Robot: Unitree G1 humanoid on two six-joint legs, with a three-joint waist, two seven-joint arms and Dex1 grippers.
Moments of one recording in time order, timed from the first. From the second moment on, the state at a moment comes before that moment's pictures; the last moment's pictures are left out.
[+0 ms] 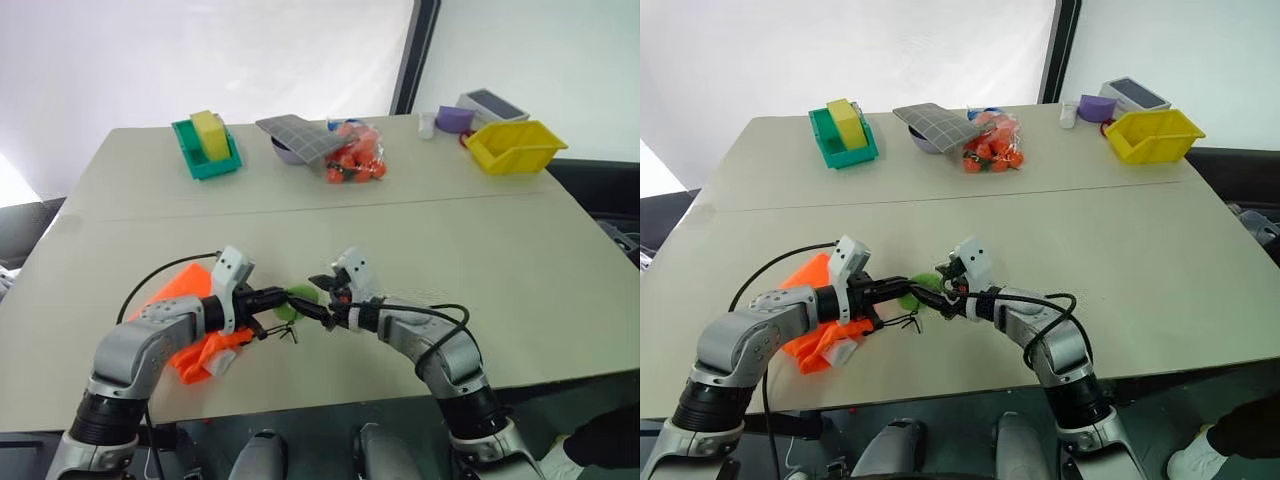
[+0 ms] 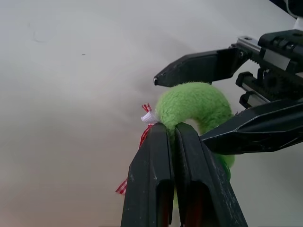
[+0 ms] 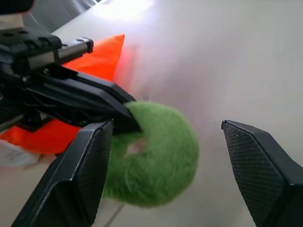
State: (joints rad) left arm -0.24 0.53 -0.01 -0.28 -0.58 0.85 -0.69; right arm -0.32 -0.14 0.20 -0.18 0.38 0.80 0.54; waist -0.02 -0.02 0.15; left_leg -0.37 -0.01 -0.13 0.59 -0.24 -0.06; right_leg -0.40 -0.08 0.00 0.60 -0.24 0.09
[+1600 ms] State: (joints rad) left arm 0.15 0.67 0.09 -0.72 -0.48 0.66 -0.59; right arm -0.32 -0.10 -0.15 -0.20 0.72 0.82 0.43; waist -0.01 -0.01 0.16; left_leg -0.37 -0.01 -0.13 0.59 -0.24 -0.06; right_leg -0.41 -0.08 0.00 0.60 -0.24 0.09
